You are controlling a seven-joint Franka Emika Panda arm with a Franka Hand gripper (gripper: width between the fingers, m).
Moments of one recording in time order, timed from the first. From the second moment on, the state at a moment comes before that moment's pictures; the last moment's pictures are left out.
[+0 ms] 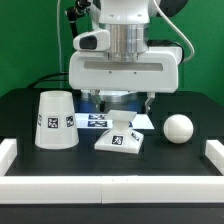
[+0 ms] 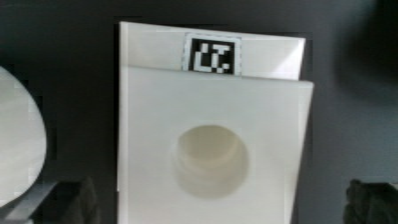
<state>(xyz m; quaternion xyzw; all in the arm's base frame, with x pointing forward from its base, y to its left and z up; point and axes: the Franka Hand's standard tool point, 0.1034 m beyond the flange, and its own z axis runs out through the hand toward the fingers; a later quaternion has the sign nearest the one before) 0.454 -0.009 0.065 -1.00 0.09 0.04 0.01</state>
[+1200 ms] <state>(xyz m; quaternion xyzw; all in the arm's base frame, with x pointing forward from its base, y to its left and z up) 0.452 -0.010 0.050 -1.00 0.09 0.04 0.02</state>
